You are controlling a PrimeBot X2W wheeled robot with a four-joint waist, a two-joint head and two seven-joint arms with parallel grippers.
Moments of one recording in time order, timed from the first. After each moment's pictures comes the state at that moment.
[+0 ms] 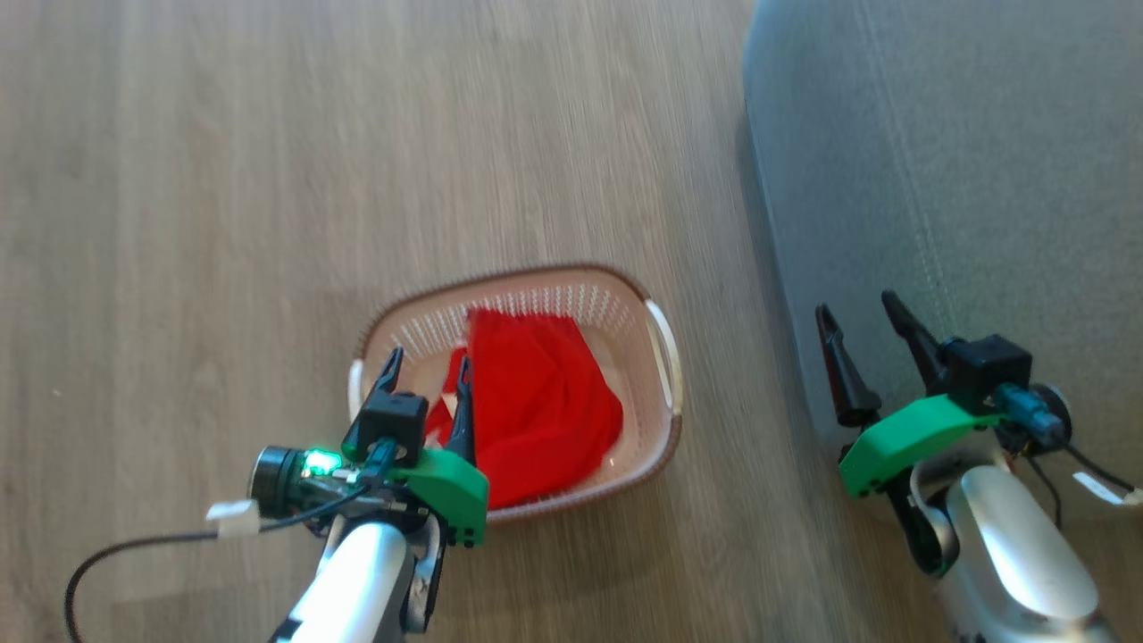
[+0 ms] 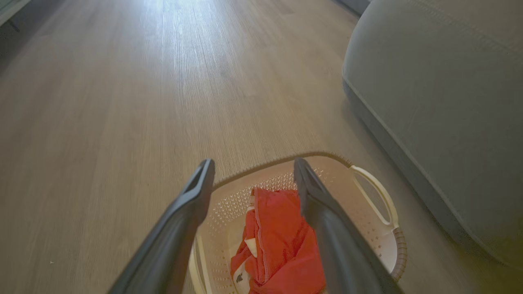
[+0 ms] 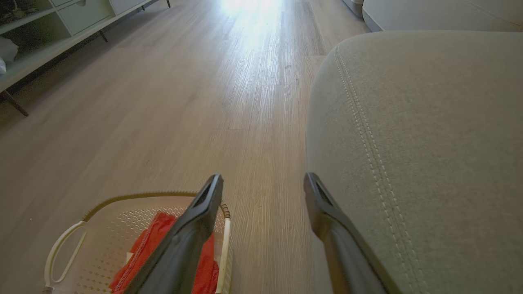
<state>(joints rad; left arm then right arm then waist) -0.29 0.04 -0.43 0.49 -0.18 0.28 -0.25 -0.30 -0.14 0.14 0.49 0.24 0.13 -0.25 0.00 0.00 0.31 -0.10</state>
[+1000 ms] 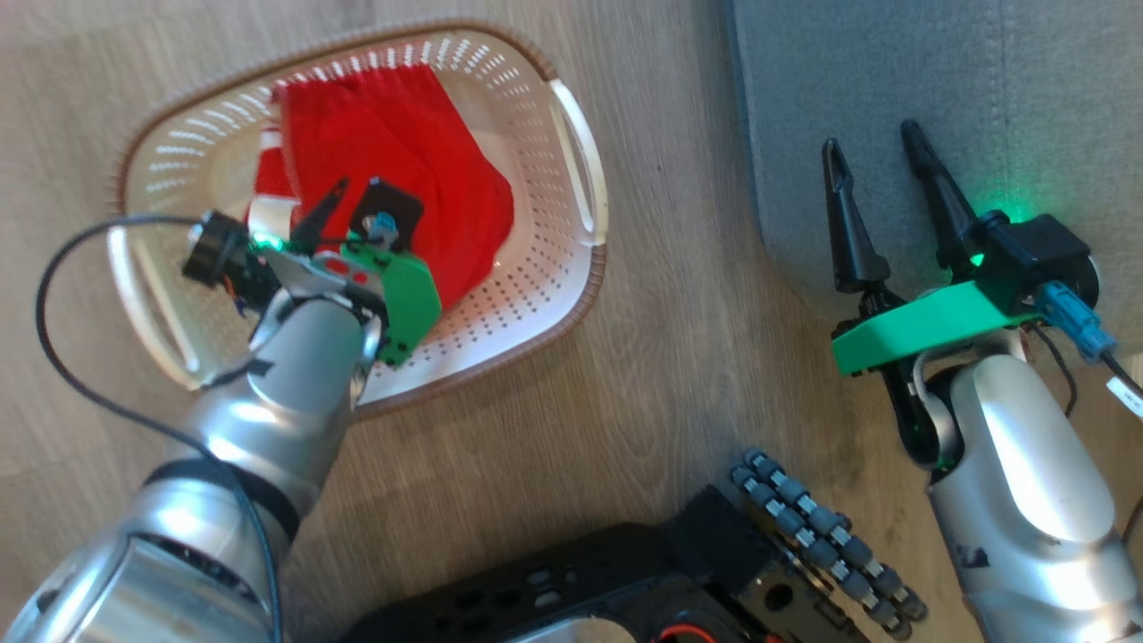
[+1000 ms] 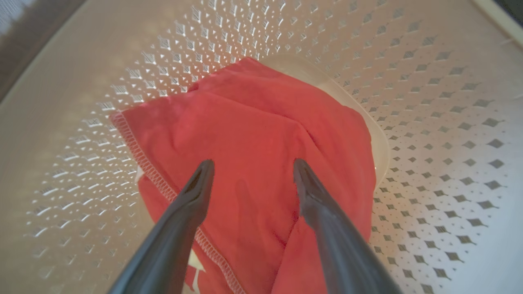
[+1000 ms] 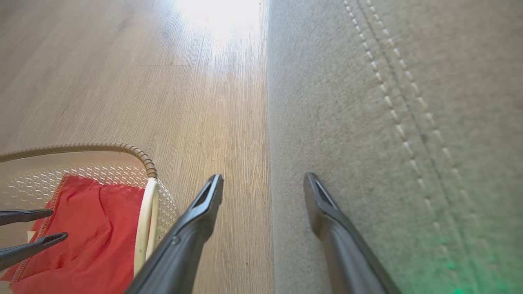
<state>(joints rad) -0.95 0.04 -0.74 1.24 -0.22 0.18 -0.22 -0.44 -0.13 0.17 0.31 0.26 0.12 -0.27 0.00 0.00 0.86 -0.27</state>
